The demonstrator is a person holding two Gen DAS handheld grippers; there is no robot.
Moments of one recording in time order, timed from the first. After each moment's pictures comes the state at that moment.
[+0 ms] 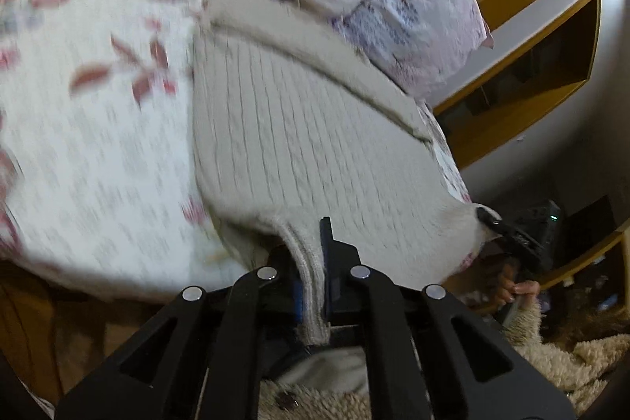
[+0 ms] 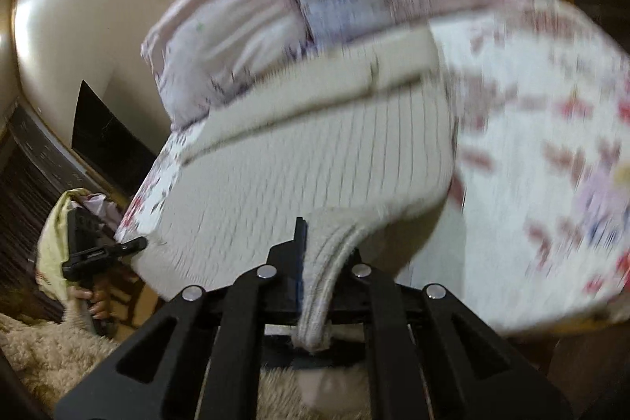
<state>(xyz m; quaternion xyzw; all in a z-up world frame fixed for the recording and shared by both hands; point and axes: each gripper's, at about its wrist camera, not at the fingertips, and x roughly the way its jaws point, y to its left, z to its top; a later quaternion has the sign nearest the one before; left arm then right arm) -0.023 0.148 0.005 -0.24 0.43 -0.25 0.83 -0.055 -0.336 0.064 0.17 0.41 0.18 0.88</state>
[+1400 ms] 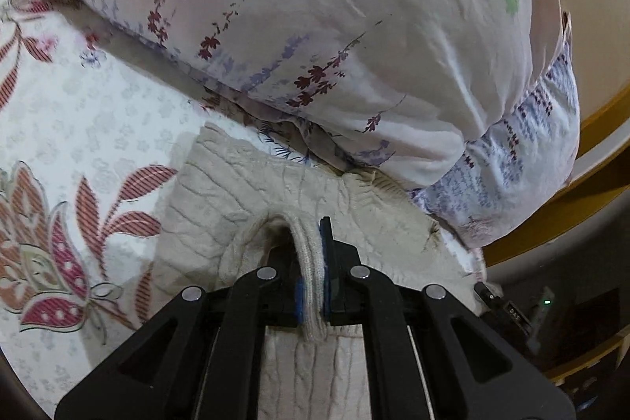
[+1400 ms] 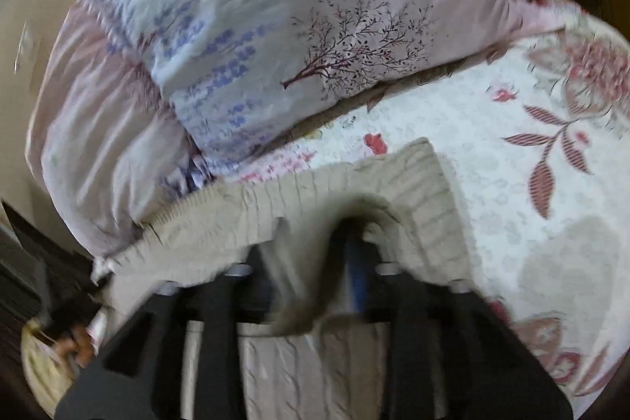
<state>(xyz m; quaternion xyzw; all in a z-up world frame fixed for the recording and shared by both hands) 0.268 0.154 0.004 -0.33 0.41 -0.17 0.83 0.227 -0.360 0.012 0.27 0.41 0.06 0.87</state>
